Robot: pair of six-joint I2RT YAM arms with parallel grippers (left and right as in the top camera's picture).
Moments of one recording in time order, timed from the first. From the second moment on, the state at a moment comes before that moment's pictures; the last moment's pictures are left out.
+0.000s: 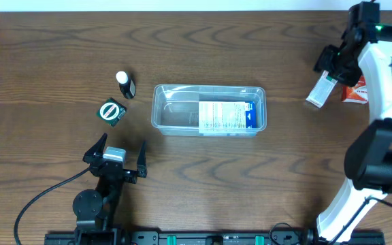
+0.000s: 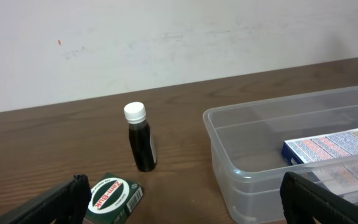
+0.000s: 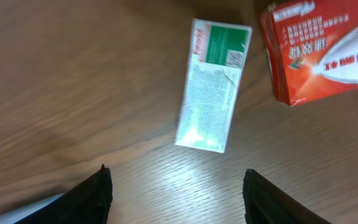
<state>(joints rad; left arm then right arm) 0.00 0.01 0.02 -0.10 0.20 0.09 -0.14 2.04 1.84 -1.13 0.02 0.37</state>
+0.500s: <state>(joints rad) 0.00 0.01 0.02 -0.10 0.20 0.09 -0.09 2.10 1.84 -1.14 0.20 0.48</state>
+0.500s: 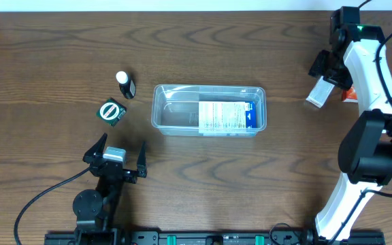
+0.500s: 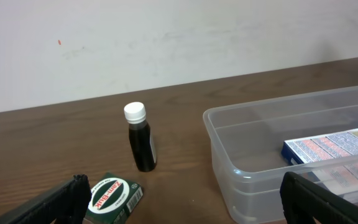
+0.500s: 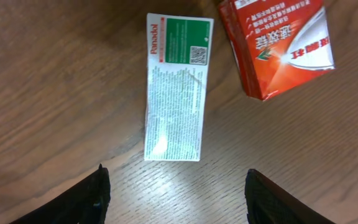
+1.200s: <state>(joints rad) 0.00 0.01 0.02 -0.10 0.20 0.09 -0.11 2.17 1.84 -1.05 0.20 0.56</state>
